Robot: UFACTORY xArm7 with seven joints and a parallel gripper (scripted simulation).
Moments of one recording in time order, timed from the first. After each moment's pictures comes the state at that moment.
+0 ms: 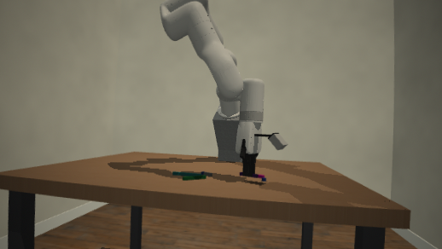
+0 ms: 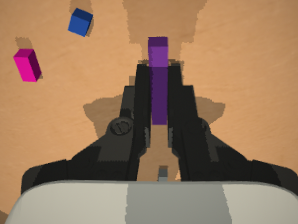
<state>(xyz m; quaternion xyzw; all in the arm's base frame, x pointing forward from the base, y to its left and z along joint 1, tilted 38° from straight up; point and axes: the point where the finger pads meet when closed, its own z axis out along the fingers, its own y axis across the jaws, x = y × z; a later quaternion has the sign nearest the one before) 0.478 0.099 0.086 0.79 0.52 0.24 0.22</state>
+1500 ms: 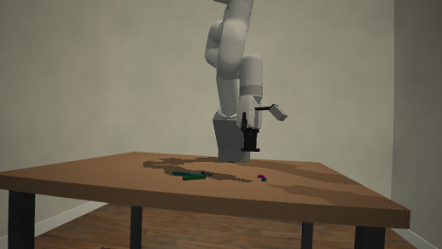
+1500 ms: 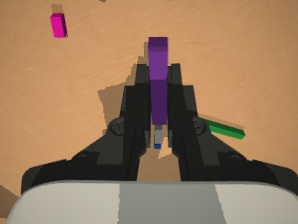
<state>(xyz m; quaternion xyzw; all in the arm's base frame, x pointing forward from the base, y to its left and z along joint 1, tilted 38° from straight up) 0.430 0.108 0.149 0.78 0.52 0.28 0.22</state>
